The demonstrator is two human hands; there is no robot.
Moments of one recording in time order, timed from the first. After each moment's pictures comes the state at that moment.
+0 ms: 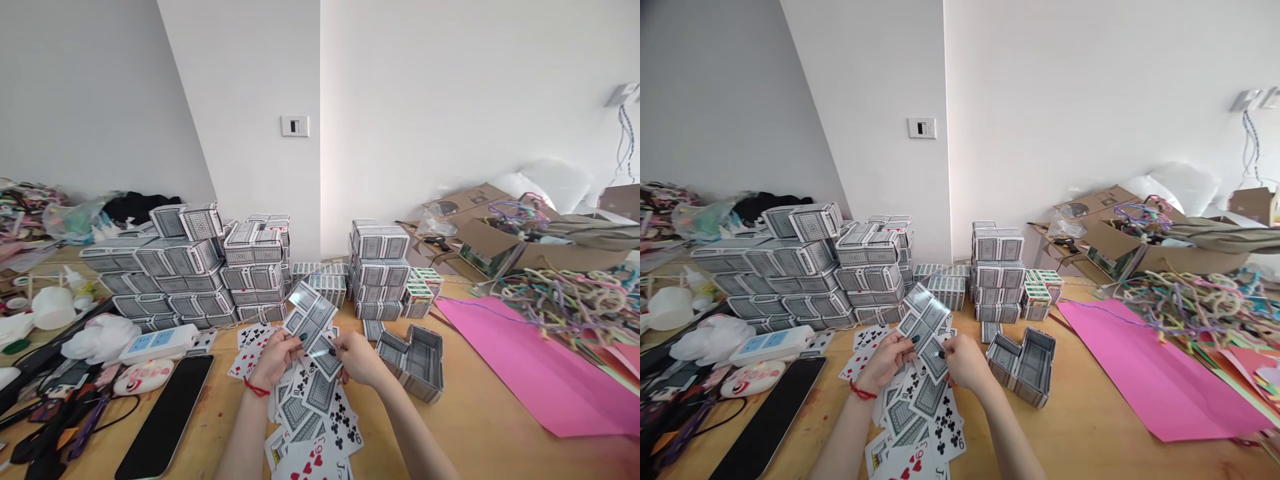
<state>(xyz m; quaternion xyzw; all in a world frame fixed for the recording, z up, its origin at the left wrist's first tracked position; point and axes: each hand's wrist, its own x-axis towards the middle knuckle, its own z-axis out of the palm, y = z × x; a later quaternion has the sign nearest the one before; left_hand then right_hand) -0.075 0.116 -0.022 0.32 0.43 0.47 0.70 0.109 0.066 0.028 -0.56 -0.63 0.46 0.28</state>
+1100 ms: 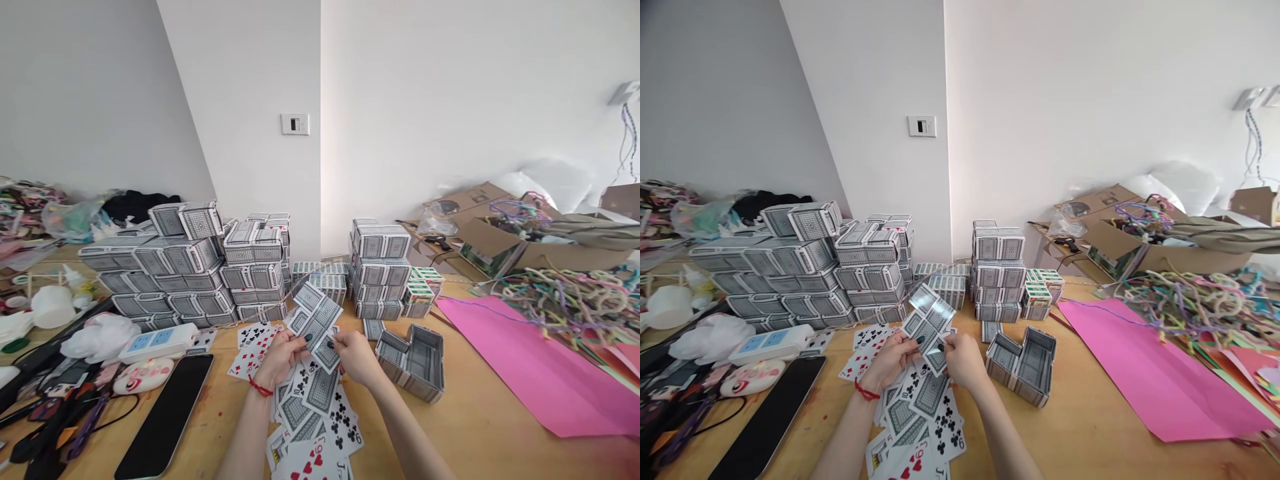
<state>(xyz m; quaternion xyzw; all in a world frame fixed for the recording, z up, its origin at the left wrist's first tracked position) -0.067 0.114 -0.023 0.35 0.40 0.43 0.73 0.101 0.074 0.011 -0.61 -0.61 0.38 0.33</state>
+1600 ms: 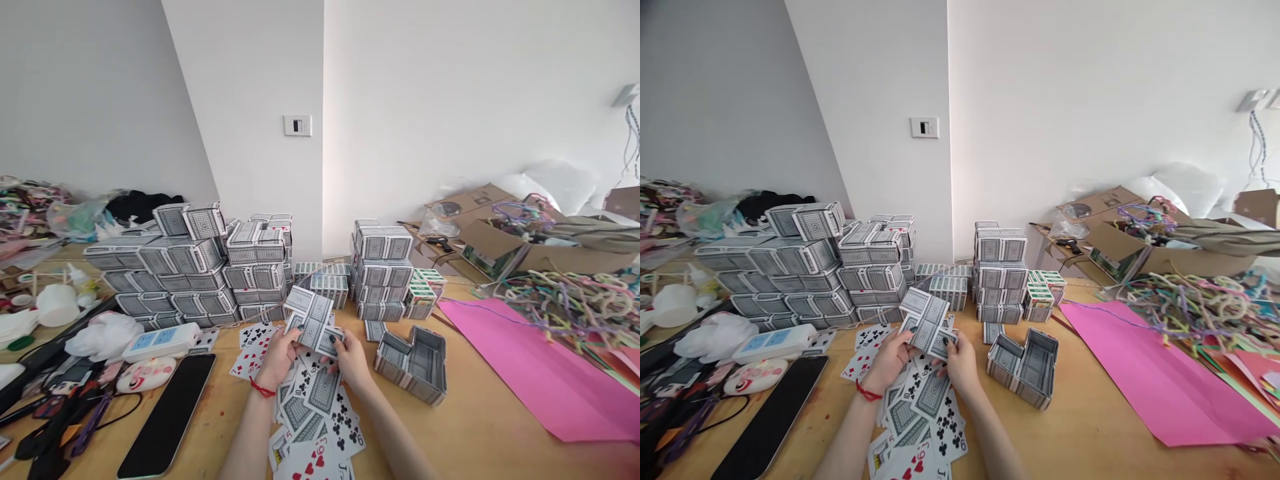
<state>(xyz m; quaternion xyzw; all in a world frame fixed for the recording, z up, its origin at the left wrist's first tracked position) -0.068 0.114 -0.019 0.38 0.35 0.50 0.69 0.081 0.084 -0.036 -0.53 -0.41 0.52 0.53</state>
